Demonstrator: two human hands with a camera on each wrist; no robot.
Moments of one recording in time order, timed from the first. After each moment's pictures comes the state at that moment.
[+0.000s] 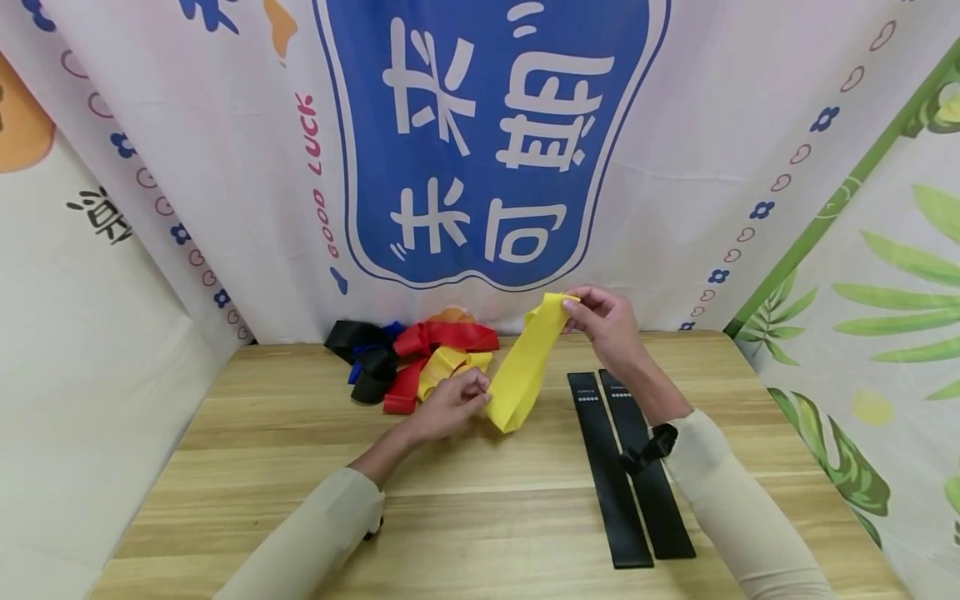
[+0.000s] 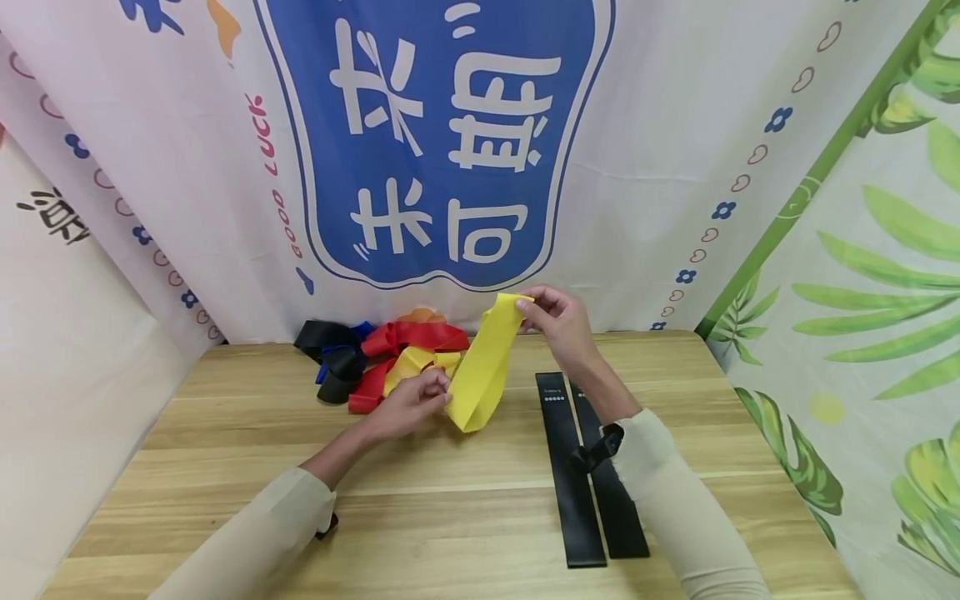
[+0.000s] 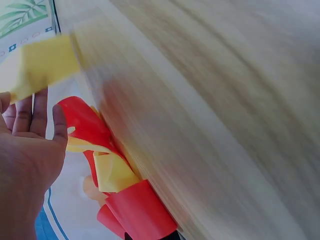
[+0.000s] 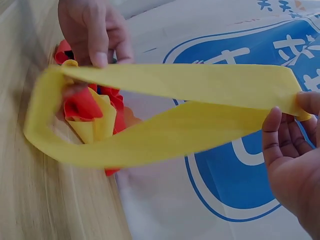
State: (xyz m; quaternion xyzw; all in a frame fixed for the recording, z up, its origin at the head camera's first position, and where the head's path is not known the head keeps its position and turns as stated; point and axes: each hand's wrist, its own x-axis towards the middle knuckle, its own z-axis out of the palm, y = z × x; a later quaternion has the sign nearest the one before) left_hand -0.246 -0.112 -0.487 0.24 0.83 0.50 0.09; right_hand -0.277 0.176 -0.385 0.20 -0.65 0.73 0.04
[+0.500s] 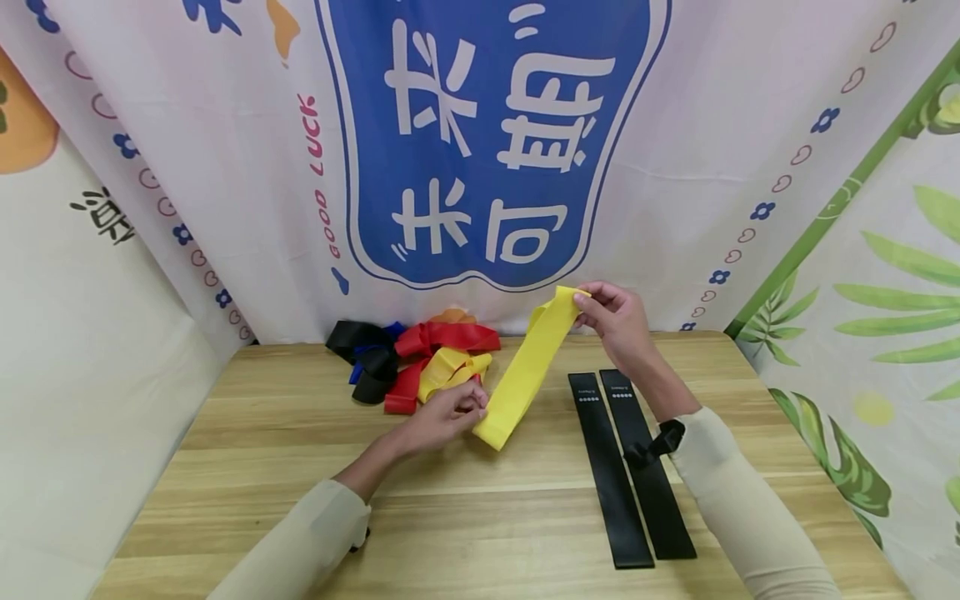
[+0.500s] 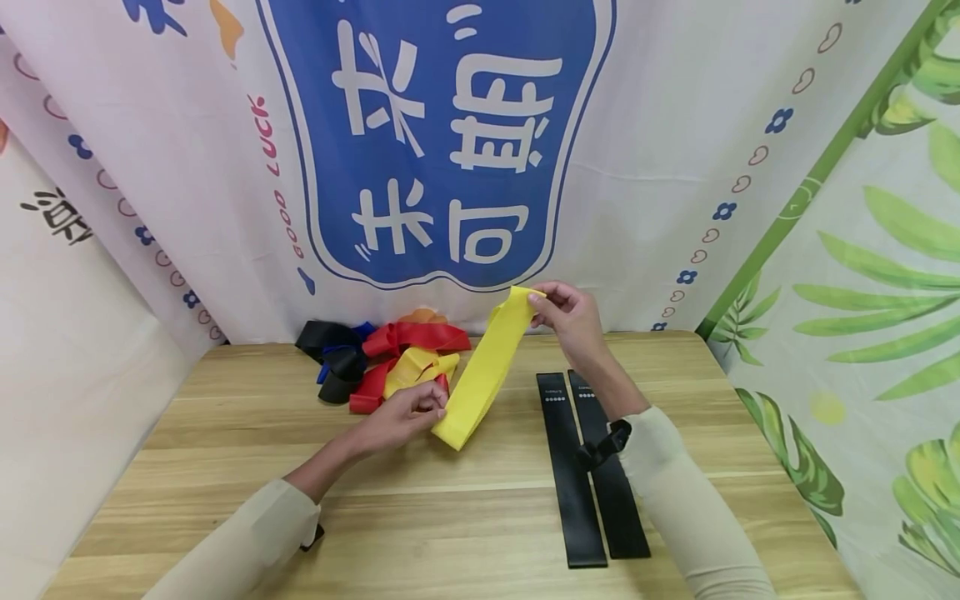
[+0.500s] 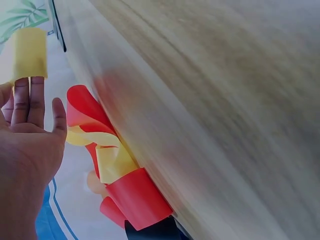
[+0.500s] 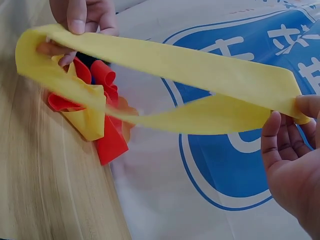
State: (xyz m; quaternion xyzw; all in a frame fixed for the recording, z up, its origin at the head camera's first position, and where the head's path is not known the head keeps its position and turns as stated) left_hand -0.230 -0.127 -0.483 0.29 0.81 0.50 0.11; right_hand -0.284 0.188 -0.385 0.18 -0.64 0.74 0.05
